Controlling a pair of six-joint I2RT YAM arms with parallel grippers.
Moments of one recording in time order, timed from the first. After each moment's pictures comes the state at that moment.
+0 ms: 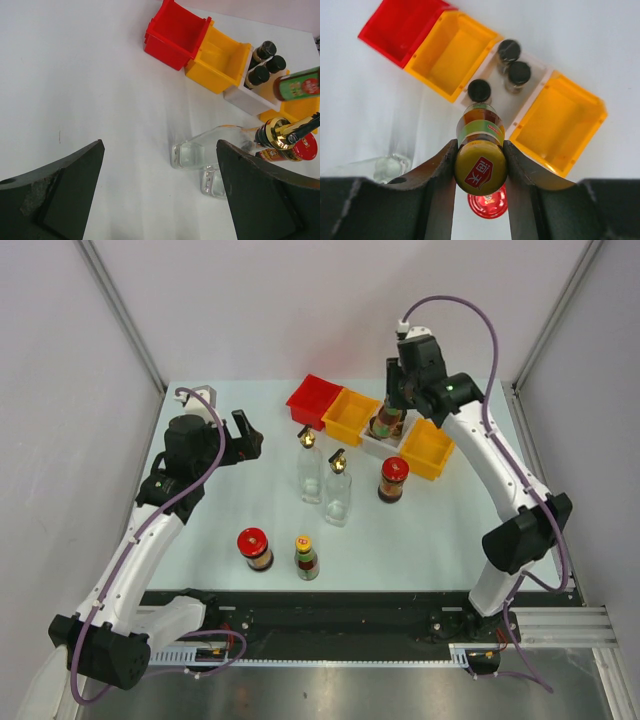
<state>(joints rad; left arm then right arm) -0.26 1.04 1.06 -0.39 -0.04 -0.36 0.47 1.75 1.93 -0.81 0.26 0.25</state>
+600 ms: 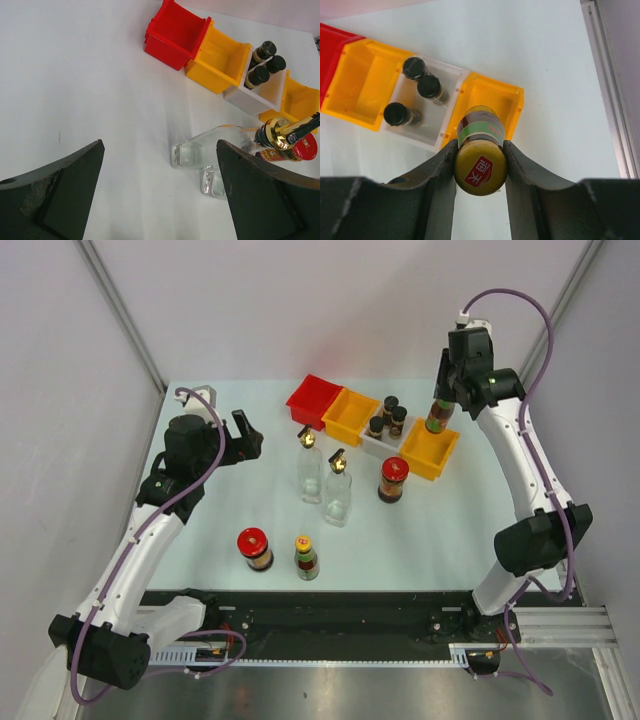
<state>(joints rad) -0.26 1.04 1.06 -0.39 -0.04 -0.36 0.25 1.67 1.92 -0.85 0.35 0.25</state>
